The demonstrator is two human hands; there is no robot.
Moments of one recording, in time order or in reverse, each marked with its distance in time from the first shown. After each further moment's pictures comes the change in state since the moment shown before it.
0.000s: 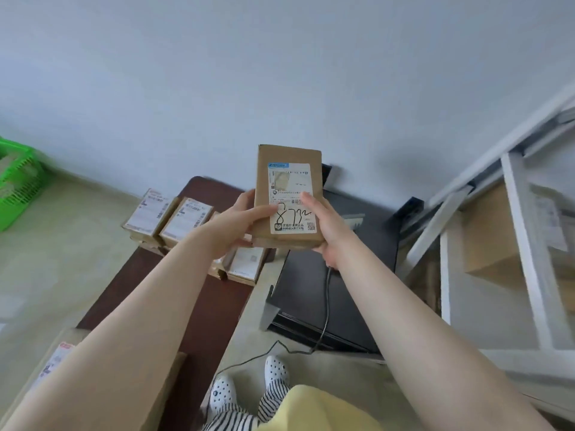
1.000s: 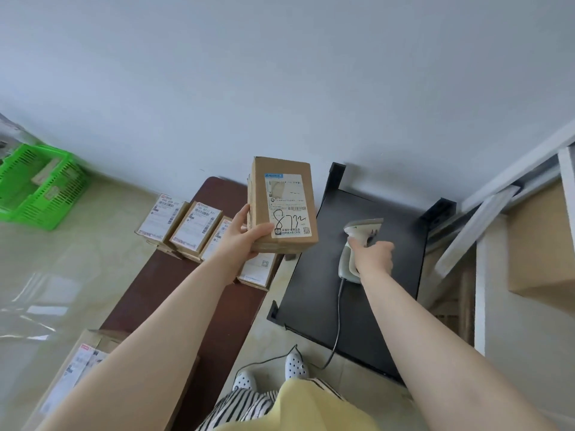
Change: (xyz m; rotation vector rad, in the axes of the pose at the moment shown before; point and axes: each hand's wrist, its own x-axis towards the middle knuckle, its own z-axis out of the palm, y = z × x) left_hand 0.040 -0.030 0.027 -0.168 0.251 0.004; right_hand 0.079 0.072 -0.106 -0.496 0.702 0.235
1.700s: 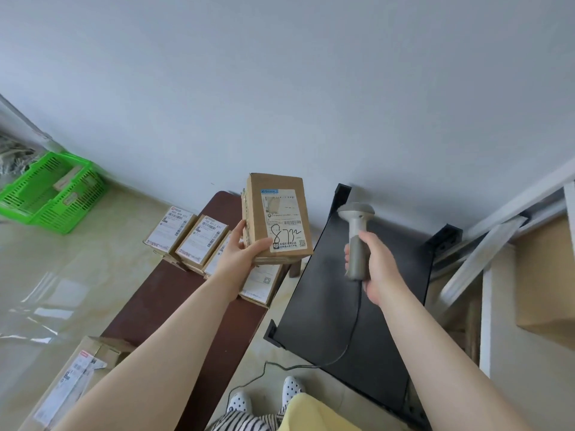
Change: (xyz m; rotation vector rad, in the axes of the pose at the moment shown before) left_hand 0.004 -0.007 0.003 -0.073 0.155 0.026; right_hand -0.045 -0.046 -0.044 0.683 -0.572 -0.051
